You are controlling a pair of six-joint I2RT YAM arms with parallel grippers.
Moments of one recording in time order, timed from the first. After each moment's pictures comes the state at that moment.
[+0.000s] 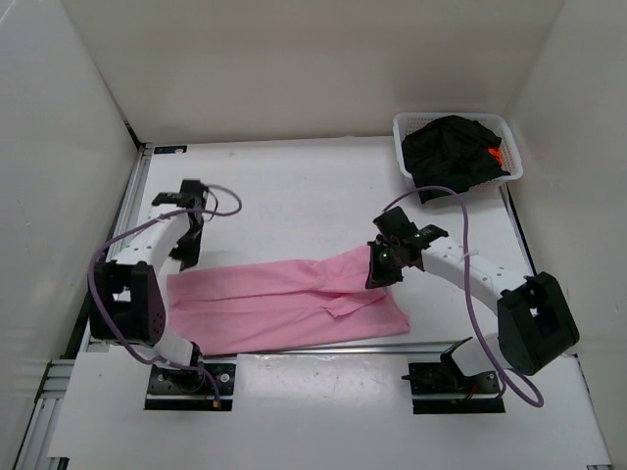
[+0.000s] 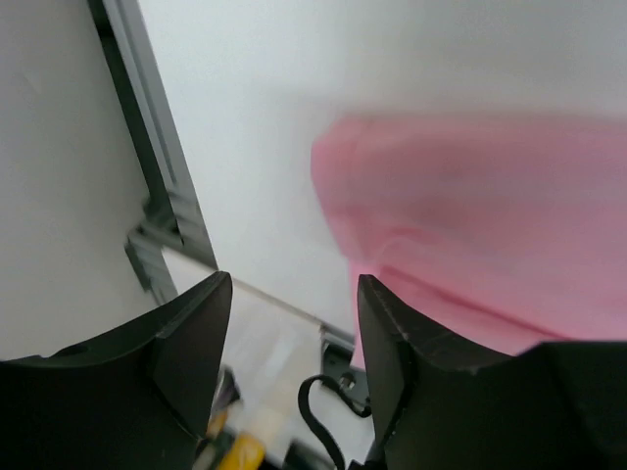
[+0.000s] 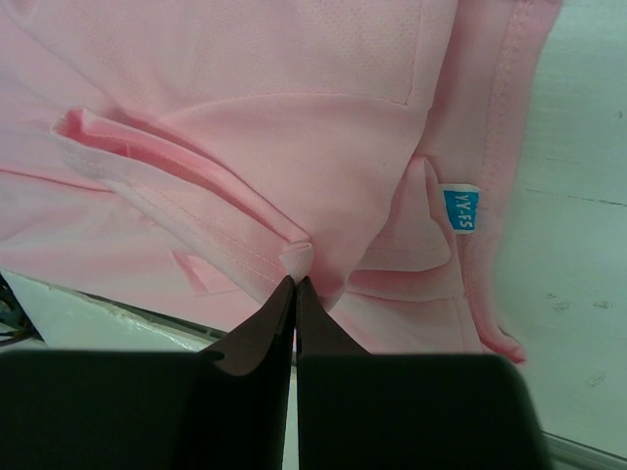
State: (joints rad) left arm -0.05 1.53 1.02 -1.03 -0.53 0.00; right arm 0.58 1.40 0.89 -0.66 -0.20 0.55
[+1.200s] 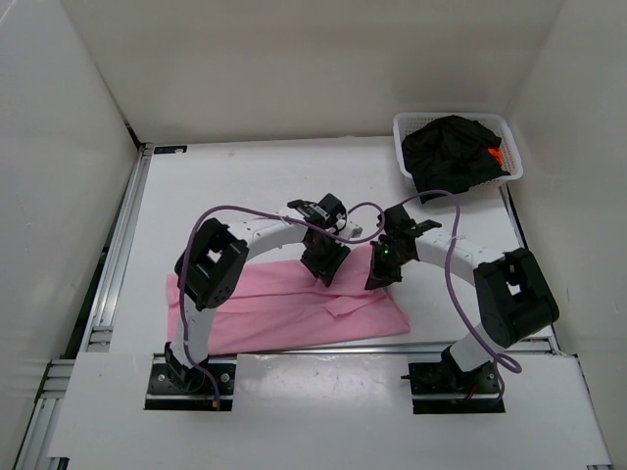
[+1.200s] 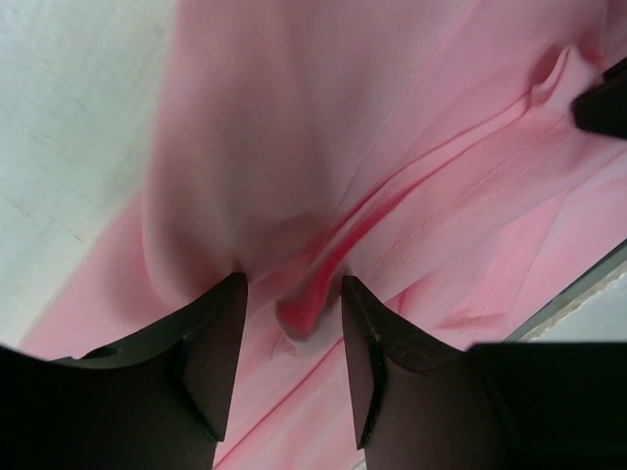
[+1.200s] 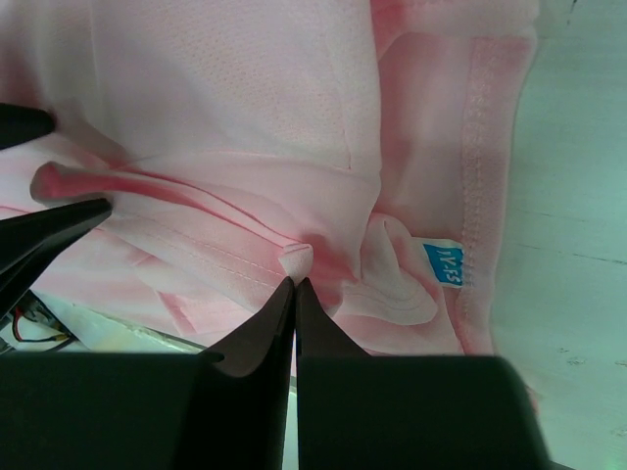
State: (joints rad) left arm -0.79 2.04 1.50 -0.79 0.27 0.00; right arm 0.49 1.56 0.89 -0.60 -0.31 0.57
